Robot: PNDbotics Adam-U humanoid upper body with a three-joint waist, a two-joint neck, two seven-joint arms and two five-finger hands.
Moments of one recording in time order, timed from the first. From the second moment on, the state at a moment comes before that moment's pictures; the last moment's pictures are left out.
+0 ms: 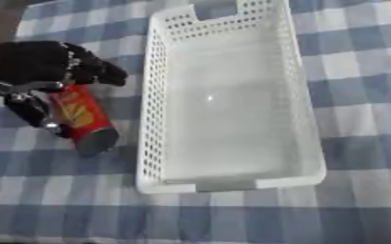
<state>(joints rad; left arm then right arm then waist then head) -0.04 1.11 -0.04 -1.93 -0.71 -0.54 -0.22 -0.47 -0.27 0.03 -1.93 0.05 -0.52 0.28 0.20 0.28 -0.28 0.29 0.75</state>
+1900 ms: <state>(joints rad) -0.04 1.08 -0.04 -1.87 -1.00 -0.54 -0.16 -0.50 -0.28 0.03 -1.93 0.04 -0.52 0.29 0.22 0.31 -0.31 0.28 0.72</state>
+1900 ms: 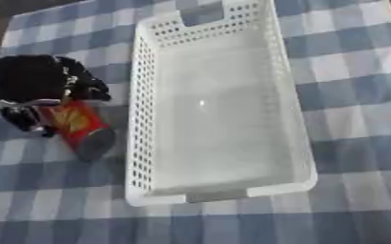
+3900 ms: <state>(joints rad) -0.02 1.01 -0.04 -1.79 -1.17 -0.43 0.14 -0.52 -0.29 0.04 -1.93 0.04 -0.53 0.29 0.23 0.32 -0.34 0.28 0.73</state>
